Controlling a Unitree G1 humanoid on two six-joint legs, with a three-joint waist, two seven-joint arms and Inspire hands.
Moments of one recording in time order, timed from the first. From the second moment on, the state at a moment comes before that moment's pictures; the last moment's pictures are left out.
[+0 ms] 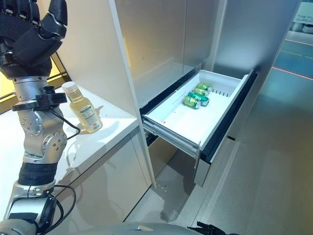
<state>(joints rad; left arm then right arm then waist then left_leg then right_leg) -0.43 0.55 0.07 -0.22 -0.59 -0.39 0.27 0.04 -0.24 0.18 1.28 0.36 0.05 0.29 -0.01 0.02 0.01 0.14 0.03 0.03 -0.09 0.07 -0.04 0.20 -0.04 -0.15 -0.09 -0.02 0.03</state>
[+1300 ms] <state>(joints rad) -0.27 0.52 -0.01 0.03 -0.35 -0.26 0.36 0.01 -0.25 0.21 1.27 0.33 0.09 0.29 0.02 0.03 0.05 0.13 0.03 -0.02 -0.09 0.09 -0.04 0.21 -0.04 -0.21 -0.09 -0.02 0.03</state>
